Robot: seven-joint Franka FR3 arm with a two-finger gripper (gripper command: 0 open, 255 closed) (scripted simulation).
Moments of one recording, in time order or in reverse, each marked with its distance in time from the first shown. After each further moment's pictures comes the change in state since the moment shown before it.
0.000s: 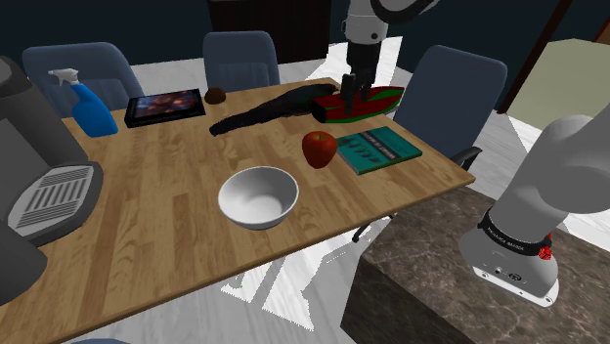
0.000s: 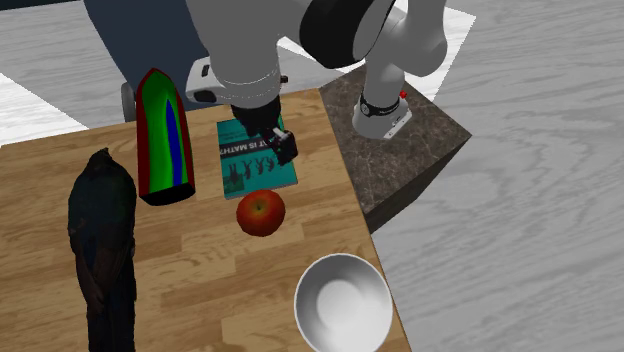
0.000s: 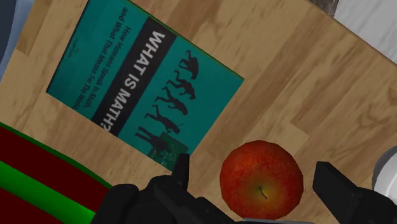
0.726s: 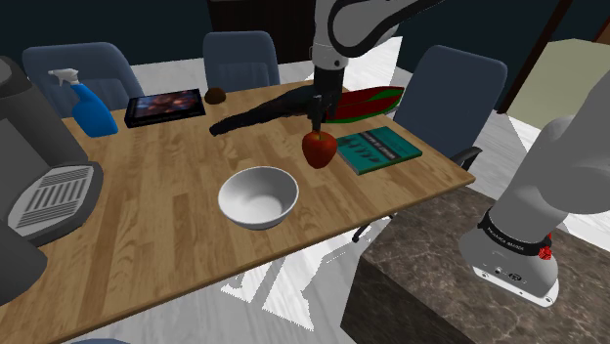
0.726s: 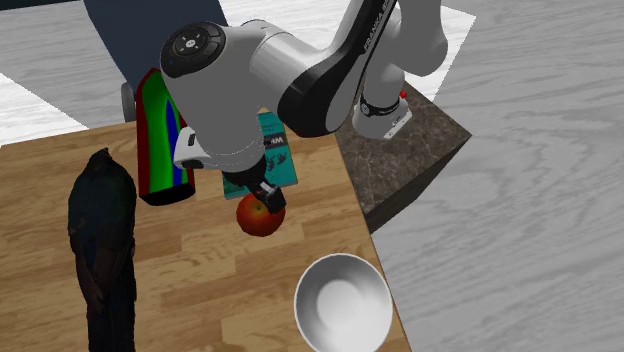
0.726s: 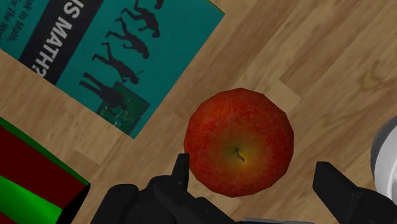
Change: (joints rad) arm 0.032 0.257 0.024 0.103 0.041 0.182 -0.028
